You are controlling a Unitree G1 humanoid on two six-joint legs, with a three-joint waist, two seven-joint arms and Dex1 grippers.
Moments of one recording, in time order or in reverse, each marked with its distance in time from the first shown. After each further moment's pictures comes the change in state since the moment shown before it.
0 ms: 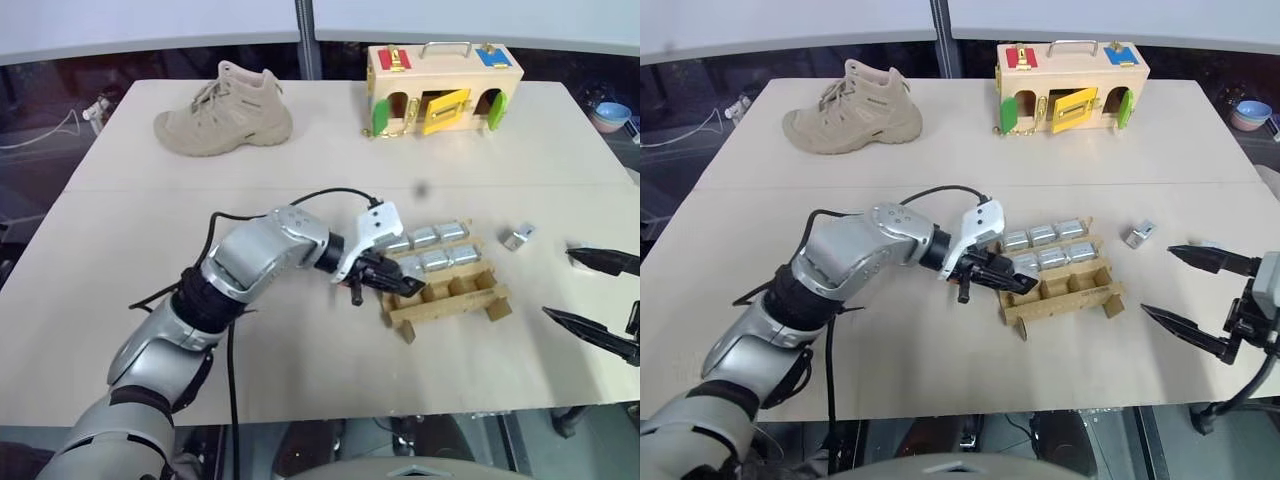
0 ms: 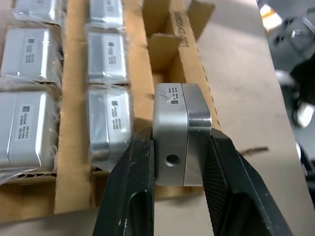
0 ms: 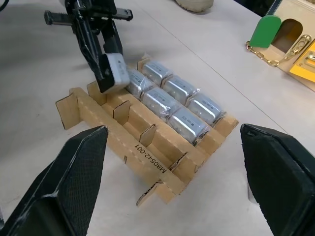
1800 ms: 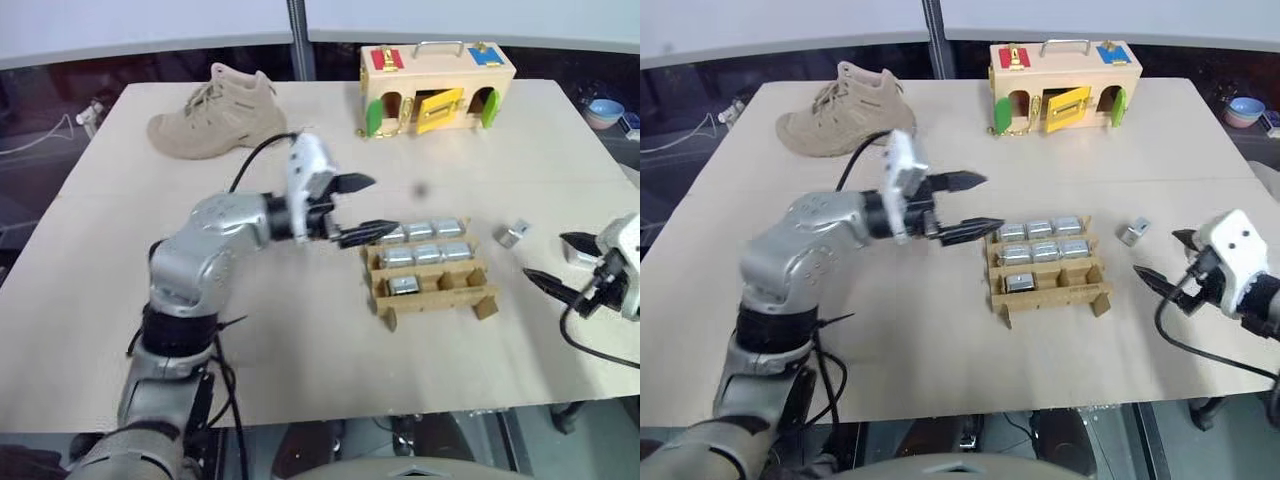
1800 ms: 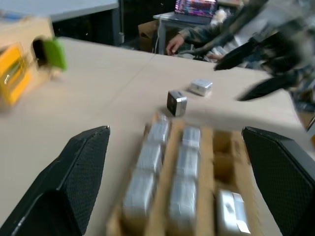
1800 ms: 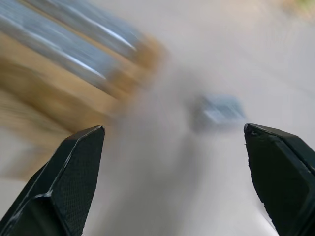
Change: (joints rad) left arm 0.348 -0.038 0.602 -0.105 -0.114 -0.264 0.007; right arm -0.286 -0.079 0.314 0.080 -0.225 0.477 -0.559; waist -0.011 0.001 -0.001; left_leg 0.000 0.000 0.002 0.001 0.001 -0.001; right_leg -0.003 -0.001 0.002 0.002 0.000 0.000
